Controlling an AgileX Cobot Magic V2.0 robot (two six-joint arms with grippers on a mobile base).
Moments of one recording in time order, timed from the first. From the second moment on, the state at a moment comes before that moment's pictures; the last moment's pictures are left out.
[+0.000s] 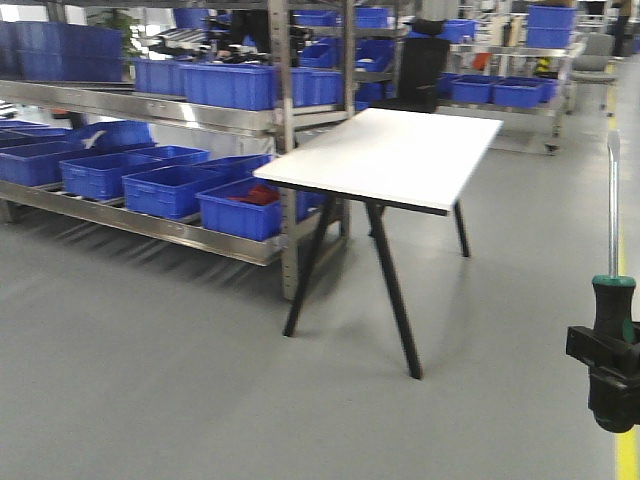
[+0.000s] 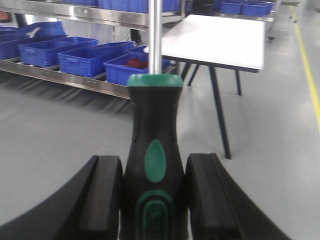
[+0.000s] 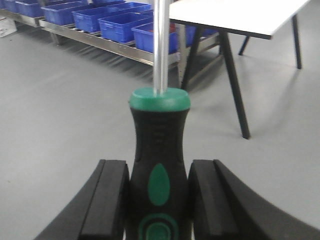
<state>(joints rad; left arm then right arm) -0.05 0.66 -0.87 -0.12 0.52 0.03 0.14 0.88 -0.82 0.34 0.37 -0.26</state>
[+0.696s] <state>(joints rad) -0.05 0.66 -0.87 -0.12 0.52 0.03 0.14 0.88 -0.82 0.34 0.37 -0.26</state>
